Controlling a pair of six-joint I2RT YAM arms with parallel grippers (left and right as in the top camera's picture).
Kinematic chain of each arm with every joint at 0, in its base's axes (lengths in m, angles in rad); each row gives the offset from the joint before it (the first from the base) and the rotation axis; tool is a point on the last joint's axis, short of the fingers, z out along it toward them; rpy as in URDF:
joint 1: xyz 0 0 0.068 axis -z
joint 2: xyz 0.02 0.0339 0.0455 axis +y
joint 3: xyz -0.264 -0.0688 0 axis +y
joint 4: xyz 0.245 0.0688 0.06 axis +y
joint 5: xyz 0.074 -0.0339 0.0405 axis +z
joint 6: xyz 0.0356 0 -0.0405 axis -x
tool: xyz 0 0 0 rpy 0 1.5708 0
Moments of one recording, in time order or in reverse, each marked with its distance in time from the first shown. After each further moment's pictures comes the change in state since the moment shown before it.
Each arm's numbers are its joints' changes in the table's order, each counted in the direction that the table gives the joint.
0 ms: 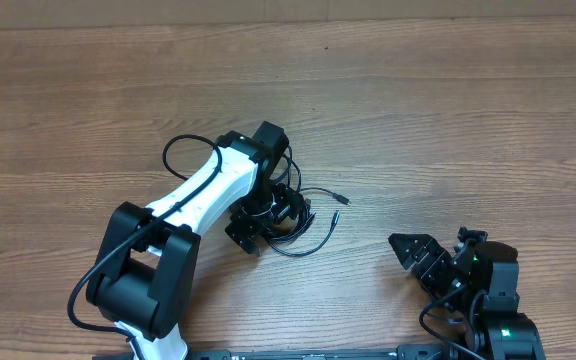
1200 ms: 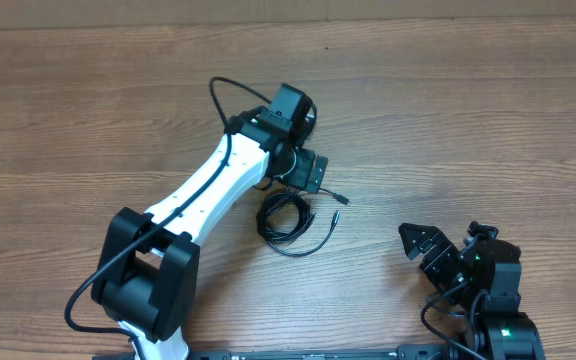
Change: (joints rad) left arm 0.049 0.003 -0.188 -0.240 0.185 -1.085; right arm 0.000 0.000 0.000 -0.088 -0.129 -0.001
